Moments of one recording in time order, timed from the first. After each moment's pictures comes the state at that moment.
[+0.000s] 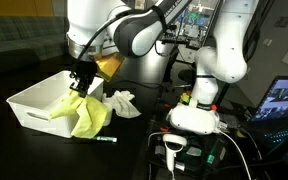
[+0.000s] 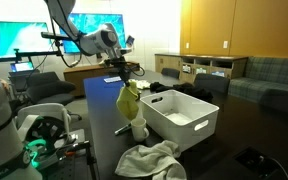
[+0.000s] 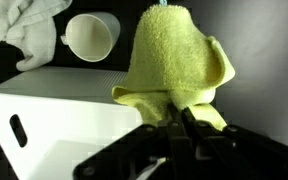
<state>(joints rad) 0.54 0.07 0.11 -2.23 -0.37 2.40 0.75</state>
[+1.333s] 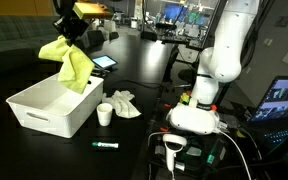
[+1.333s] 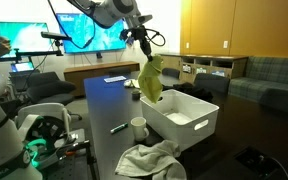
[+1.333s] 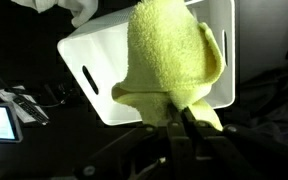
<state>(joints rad) 0.21 0.01 0.23 -1.97 -0.35 2.22 0.79</state>
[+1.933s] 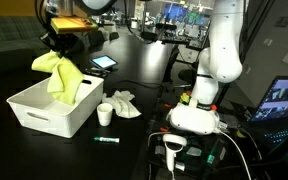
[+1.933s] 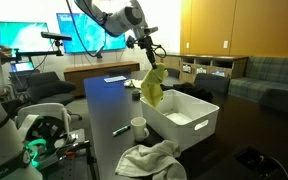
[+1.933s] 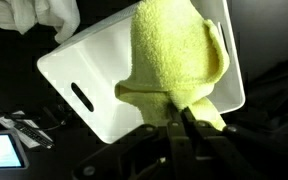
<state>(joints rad) 0.25 0.21 0.20 -1.82 -0.38 2.19 0.96</state>
